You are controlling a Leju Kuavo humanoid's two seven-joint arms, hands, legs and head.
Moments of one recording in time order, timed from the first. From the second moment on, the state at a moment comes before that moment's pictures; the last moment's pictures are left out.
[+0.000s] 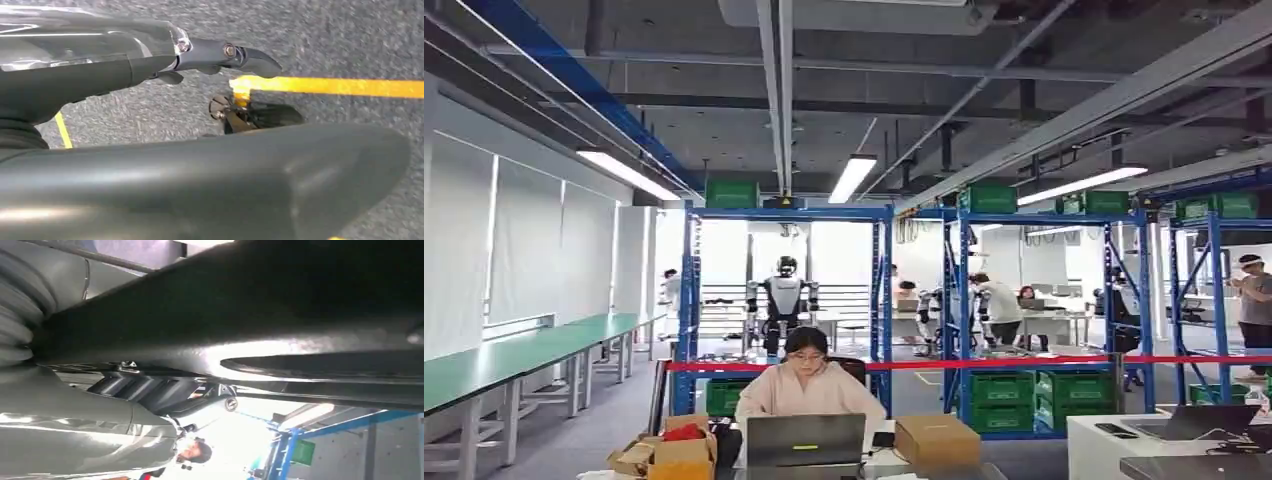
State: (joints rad) left arm -0.06 -0.08 1.29 -0.25 -1.01 -0.13 -0.34; right arm 0.05 -0.06 0.27 -1.93 0.18 0.26 -0.60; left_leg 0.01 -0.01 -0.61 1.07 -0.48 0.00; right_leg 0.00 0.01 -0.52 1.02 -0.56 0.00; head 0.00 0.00
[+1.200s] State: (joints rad) left arm -0.06 -0.09 1.31 -0.25 -1.02 -0.13 -0.33; right arm 0.04 -0.11 0.29 -1.91 0.19 0.23 -0.56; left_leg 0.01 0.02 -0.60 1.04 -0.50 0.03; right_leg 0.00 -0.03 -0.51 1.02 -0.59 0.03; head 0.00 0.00
